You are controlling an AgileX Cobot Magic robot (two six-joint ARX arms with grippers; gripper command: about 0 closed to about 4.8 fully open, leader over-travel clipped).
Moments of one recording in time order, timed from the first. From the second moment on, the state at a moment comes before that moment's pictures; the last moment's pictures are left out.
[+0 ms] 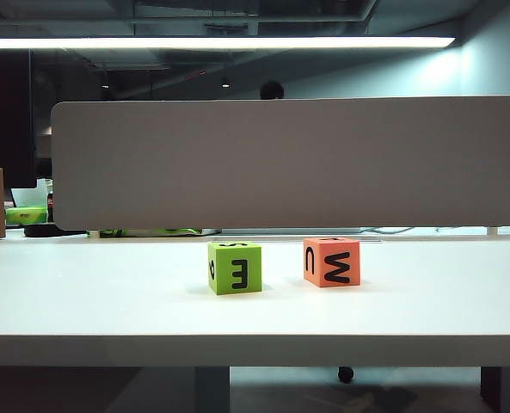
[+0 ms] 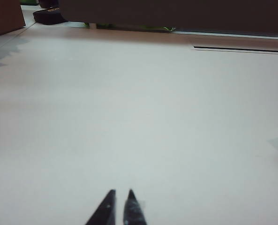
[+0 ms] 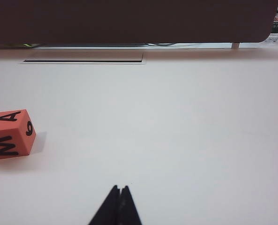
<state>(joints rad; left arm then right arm) 0.04 0.01 0.00 -0.13 0.09 -0.04 -0.01 0.00 0.00 -0.08 -0.03 0.01</state>
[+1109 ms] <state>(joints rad) 0.03 0.48 0.48 -0.22 0.74 -0.10 0.04 0.96 1.13 -0.72 -0.43 -0.01</state>
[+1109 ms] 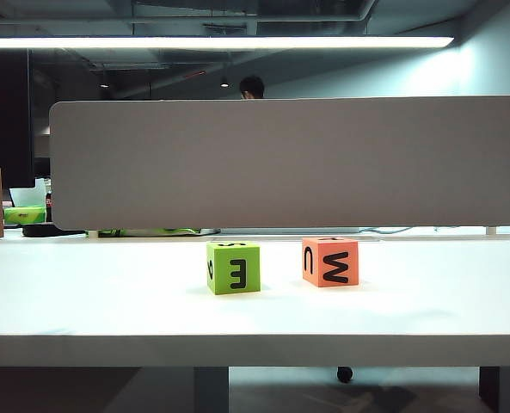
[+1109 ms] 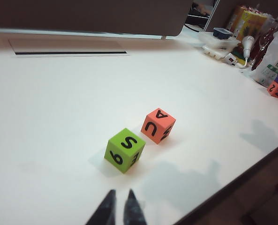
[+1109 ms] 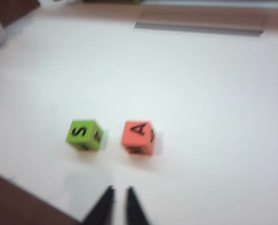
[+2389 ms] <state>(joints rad) 0.03 0.53 0.49 -0.23 0.74 -0.08 0.42 2.11 1.76 -0.88 0.00 0.00</state>
